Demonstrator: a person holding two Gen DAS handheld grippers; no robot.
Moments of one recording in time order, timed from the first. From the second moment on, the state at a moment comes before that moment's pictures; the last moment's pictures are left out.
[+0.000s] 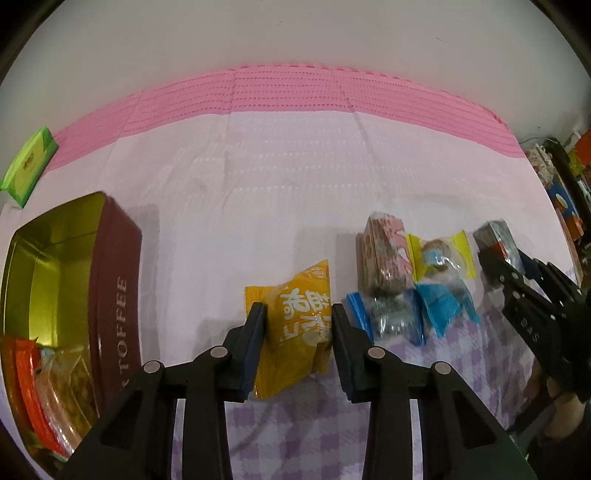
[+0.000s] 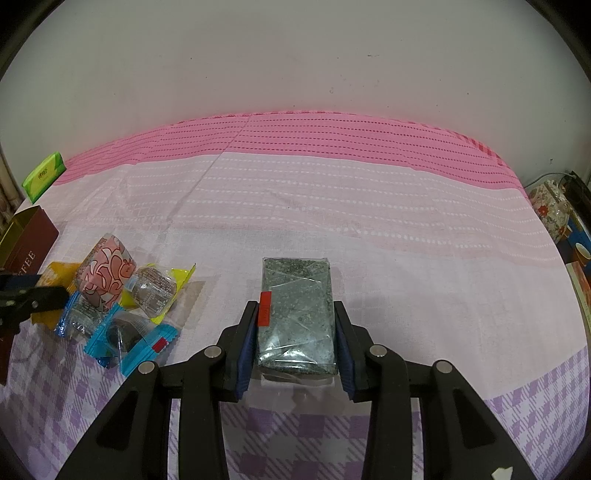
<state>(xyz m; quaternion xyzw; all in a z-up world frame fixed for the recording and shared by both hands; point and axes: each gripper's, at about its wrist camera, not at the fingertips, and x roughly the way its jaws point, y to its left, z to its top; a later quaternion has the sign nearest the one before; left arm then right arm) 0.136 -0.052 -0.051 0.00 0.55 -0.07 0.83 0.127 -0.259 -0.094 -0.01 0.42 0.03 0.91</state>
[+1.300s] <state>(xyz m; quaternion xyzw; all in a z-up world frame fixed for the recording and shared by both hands) 0.139 0.086 0.002 0.01 0.52 0.06 0.86 0.127 -0.256 -0.094 -0.02 0.42 0.03 0.91</state>
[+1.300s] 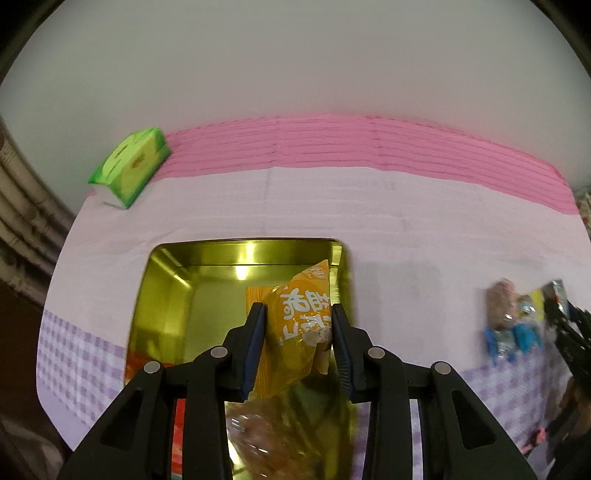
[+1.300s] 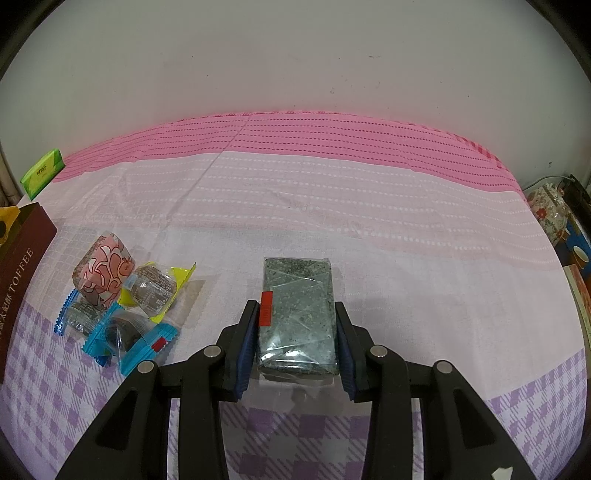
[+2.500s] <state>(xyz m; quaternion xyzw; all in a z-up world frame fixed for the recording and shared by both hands) 0.157 0.159 -0.049 0.01 0.55 0.14 0.82 0.128 -0.257 -0.094 -0.02 0.42 0.02 0.91</state>
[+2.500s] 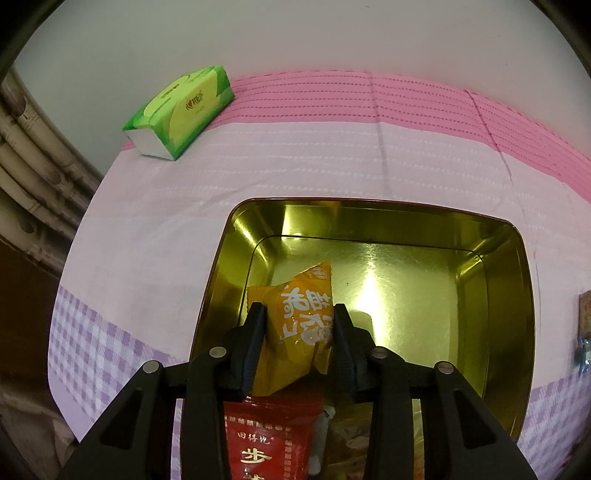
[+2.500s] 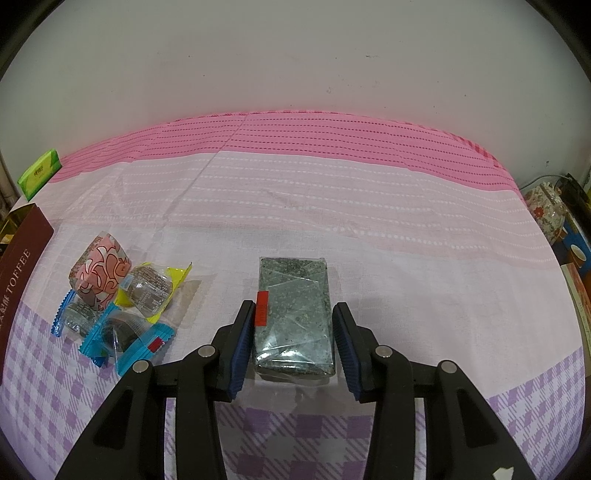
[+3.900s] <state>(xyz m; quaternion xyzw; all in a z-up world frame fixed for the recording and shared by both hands) 0.048 0.157 0.001 0.02 0.48 0.15 0.87 0.158 -0.255 -0.084 -0.02 0.52 0.01 0.85</state>
